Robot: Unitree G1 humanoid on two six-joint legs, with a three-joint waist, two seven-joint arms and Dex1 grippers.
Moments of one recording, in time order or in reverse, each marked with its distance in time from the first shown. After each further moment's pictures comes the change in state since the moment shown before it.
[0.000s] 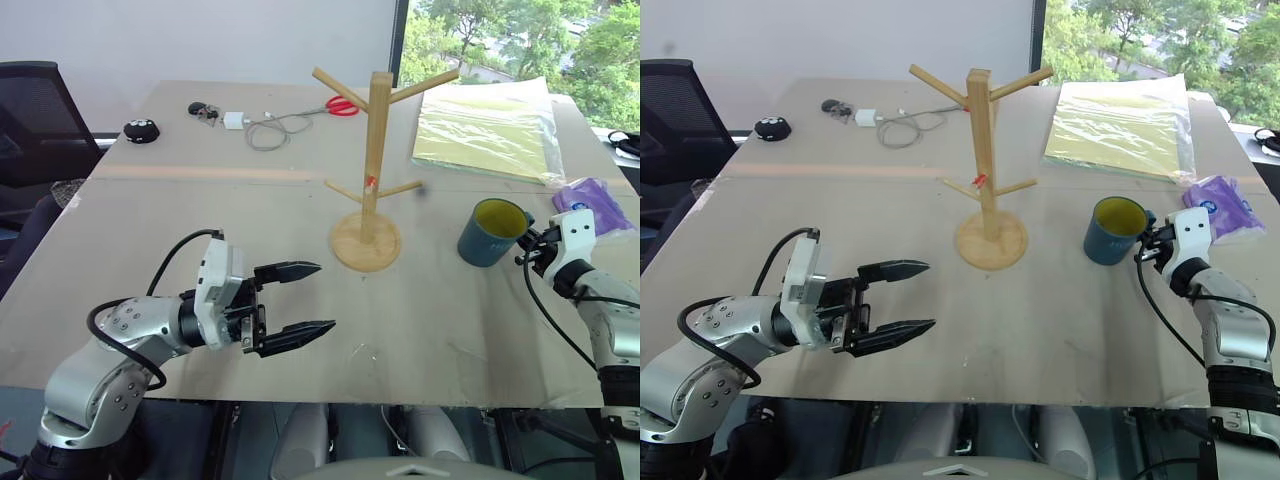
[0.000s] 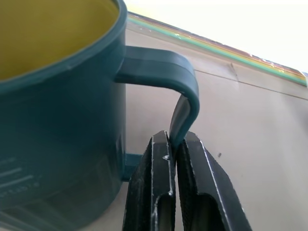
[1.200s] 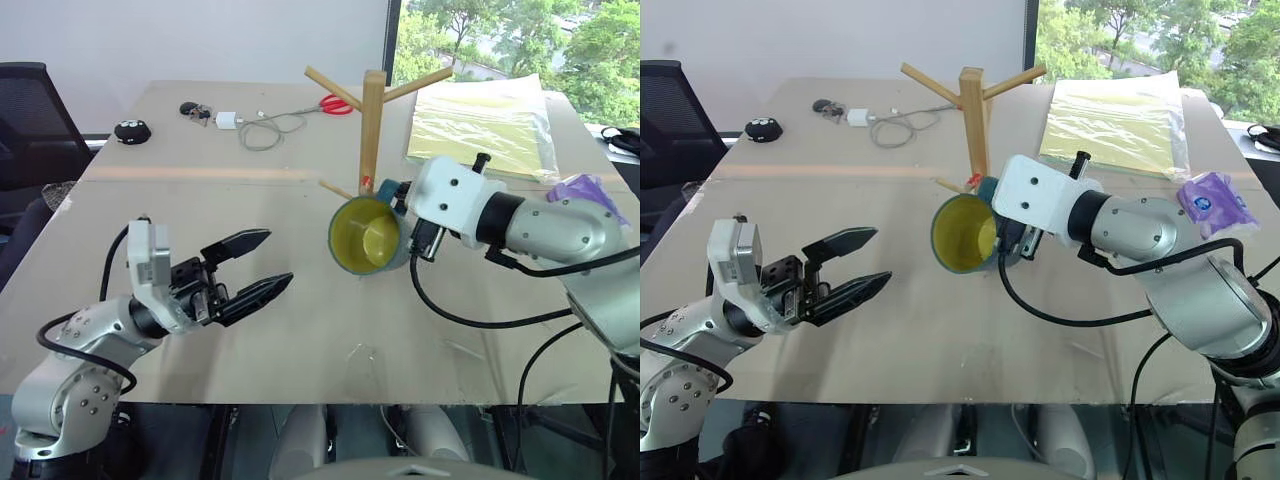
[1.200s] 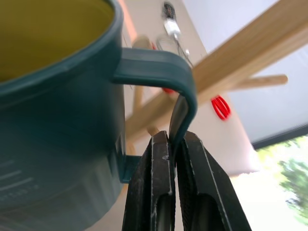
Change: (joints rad) left arm 0.032 -0.060 0.194 0.080 -0.124 -0.032 0.066; right arm -0.569 -0.256 0.622 -0.910 -0.149 0.757 0.028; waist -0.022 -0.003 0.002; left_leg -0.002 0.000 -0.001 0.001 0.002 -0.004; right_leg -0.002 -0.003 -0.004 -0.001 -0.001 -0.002
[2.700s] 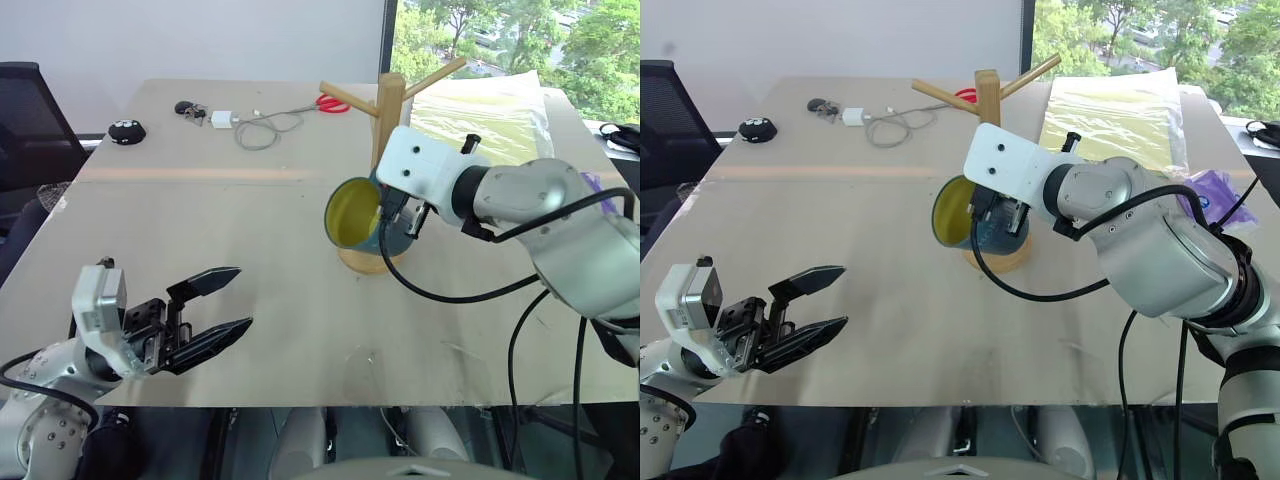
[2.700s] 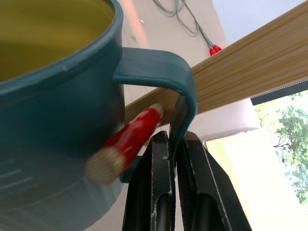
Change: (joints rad) left arm 0.202 -0.003 0.131 0.112 -0.014 -0.094 -0.296; right arm -0.257 0.092 0.161 0.039 0.016 0.422 -0.015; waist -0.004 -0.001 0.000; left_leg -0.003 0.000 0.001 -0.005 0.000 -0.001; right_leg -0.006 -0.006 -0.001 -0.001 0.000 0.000
